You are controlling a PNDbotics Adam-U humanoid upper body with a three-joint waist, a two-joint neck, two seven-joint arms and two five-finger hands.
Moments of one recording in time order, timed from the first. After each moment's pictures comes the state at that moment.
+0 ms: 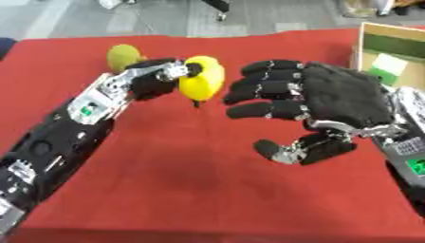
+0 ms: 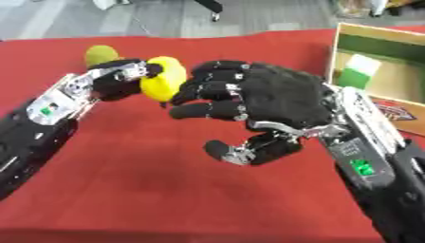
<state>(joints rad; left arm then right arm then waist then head) -0.81 0.40 -0.48 -1.22 0.43 -0.08 -0.80 -0.63 -0.39 0.45 -1.84 0.75 -0.80 0.29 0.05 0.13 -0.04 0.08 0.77</state>
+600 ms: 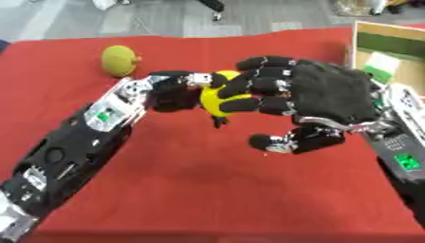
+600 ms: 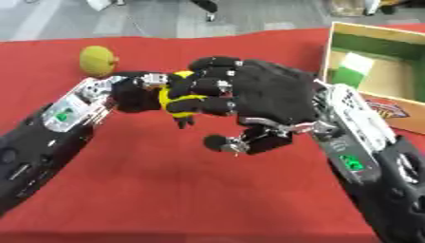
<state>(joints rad) -0.81 0.34 -0.52 -1.26 0.39 0.04 -0.90 -0.64 -0.38 0.44 -1.83 0.92 -0.74 0.21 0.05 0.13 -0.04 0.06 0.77</state>
